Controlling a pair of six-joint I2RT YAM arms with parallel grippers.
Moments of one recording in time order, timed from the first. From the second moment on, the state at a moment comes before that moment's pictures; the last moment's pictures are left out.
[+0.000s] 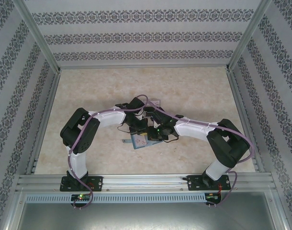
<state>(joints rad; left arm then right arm) -0.62 1.90 1.19 -0.50 0.50 -0.79 0.74 1.64 0.88 -0.39 -0.31 0.73</state>
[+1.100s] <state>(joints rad) -0.59 1.74 1.03 -0.60 0.44 -0.73 0.74 1.76 0.98 -0.34 -0.41 0.74</state>
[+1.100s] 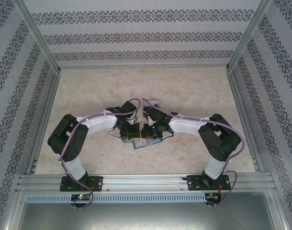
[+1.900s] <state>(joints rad) -0.59 1.74 1.01 -0.60 0.40 -0.69 0.73 1.81 1.03 -0.40 -0.37 0.72</state>
